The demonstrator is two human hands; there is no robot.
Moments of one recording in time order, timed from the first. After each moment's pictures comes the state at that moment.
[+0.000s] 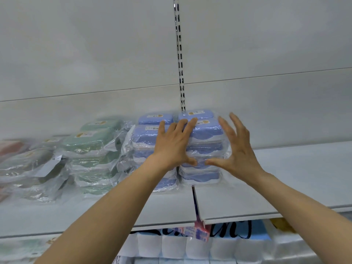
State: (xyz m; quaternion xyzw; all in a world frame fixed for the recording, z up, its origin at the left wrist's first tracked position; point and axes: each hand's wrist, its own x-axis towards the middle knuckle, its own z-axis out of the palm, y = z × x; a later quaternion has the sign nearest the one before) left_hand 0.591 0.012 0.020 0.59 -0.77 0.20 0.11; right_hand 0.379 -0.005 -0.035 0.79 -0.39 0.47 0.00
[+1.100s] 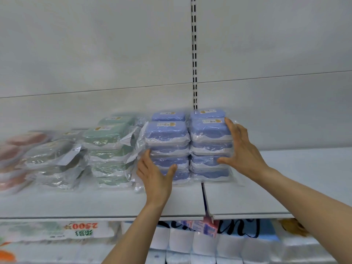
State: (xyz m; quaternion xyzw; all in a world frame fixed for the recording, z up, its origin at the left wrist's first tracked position) left_hand 0.630 0.075 -0.083 0.68 -0.49 -0.04 0.55; right_hand 0.391 -0.006 -0.029 0.80 -0.48 0.35 -0.06
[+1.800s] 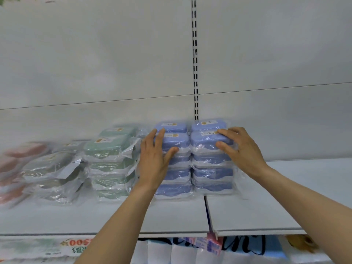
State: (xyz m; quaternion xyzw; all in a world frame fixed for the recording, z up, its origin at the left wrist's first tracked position) left_hand 0.662 0.033 -0.016 0.63 -0.63 0.09 0.44; right_hand 0.401 -0.023 0.000 0.77 -0.46 0.44 -0.10
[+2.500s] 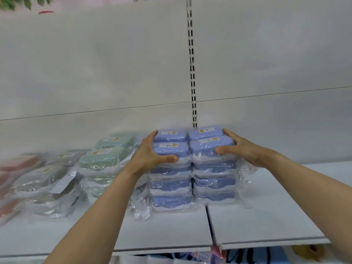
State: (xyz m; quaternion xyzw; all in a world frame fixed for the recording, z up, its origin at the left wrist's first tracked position) left_hand 0.697 0.013 0.029 0.60 -0.63 -0.22 0.44; right_hand 0.390 -0.066 0.029 0.70 -0.41 0.31 -0.50
